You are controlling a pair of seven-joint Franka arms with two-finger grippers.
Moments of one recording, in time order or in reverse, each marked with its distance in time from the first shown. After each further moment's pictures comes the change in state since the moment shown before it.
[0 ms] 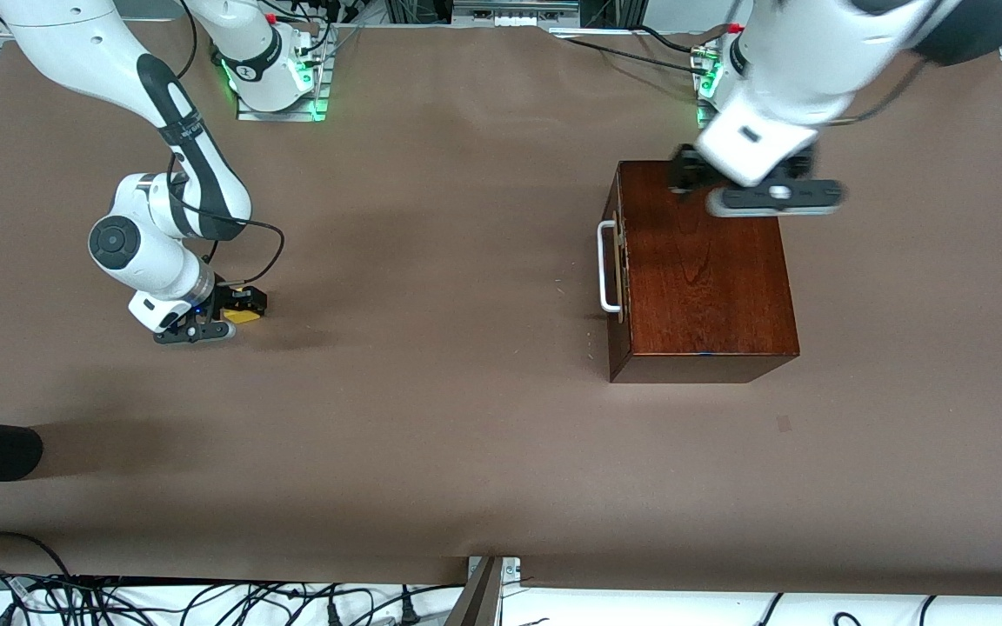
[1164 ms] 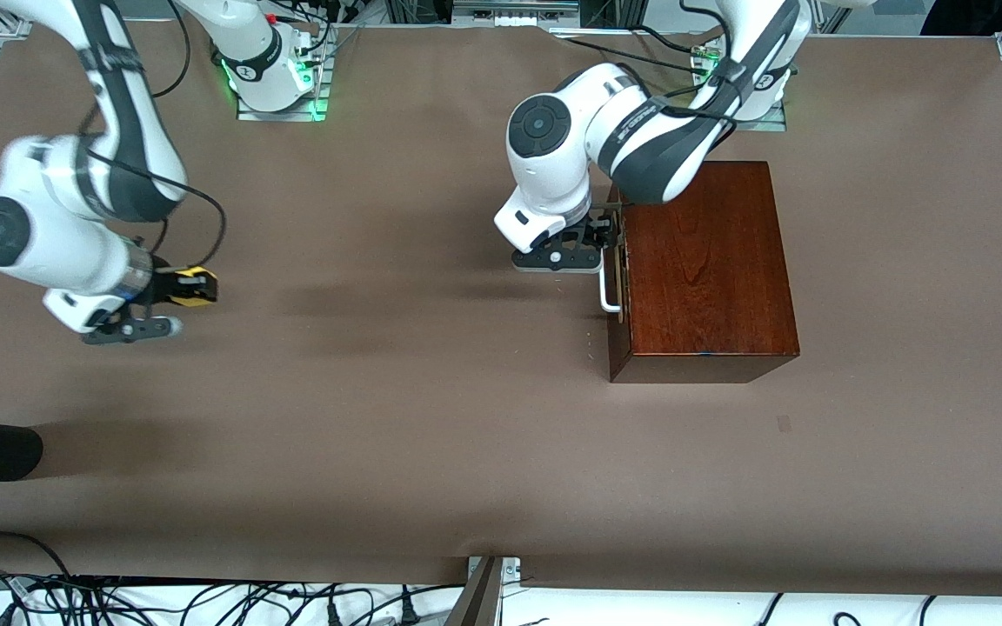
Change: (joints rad) left arm -0.256 0.378 -0.021 -0.019 0.286 0.254 -0.222; right arm 0.001 -0.188 -0.005 0.350 -0.006 -0.666 0.012
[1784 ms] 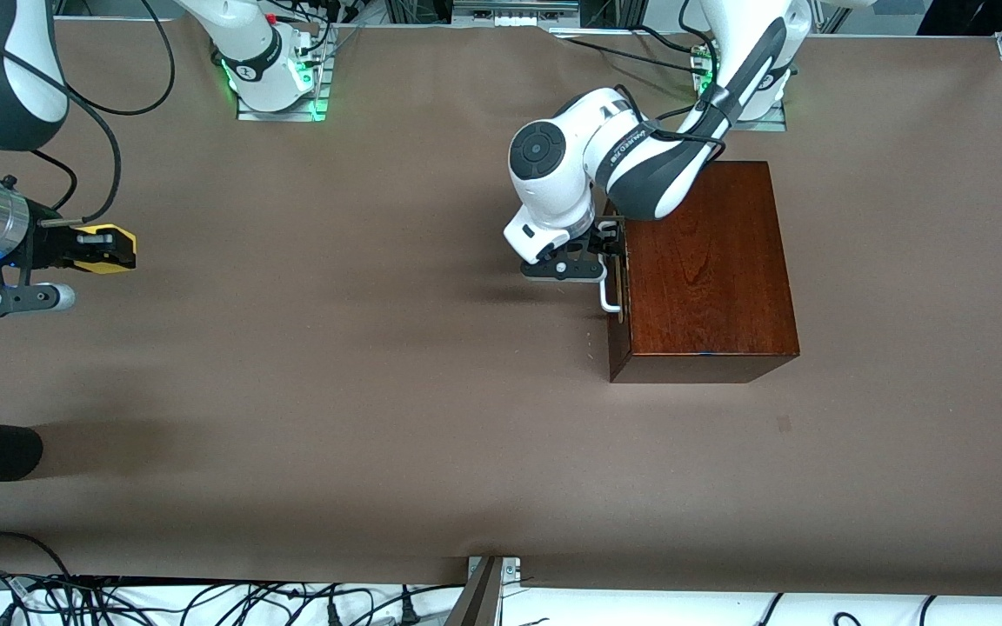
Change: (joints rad) left arm 0.000 0.015 0.020 -0.065 0.035 0.019 -0.001; right arm -0.001 0.003 -0.008 0.348 -0.050 -0.367 0.005
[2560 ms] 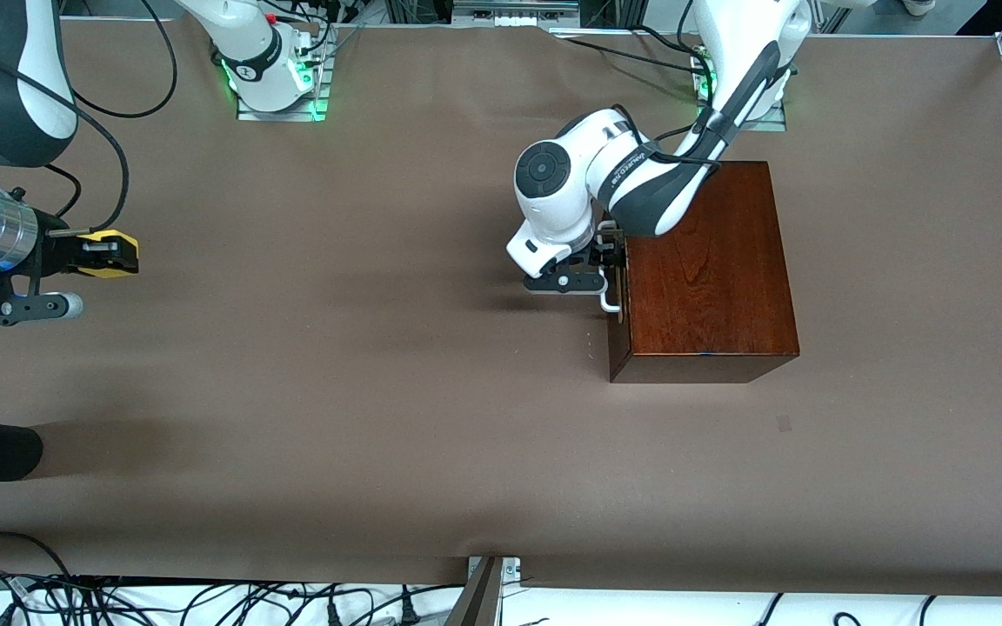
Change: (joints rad) left arm 0.000 0.044 0.015 -0.006 0.001 0.077 -0.030; right arm 0.000 0.014 0.000 0.003 -0.005 0.000 0.001
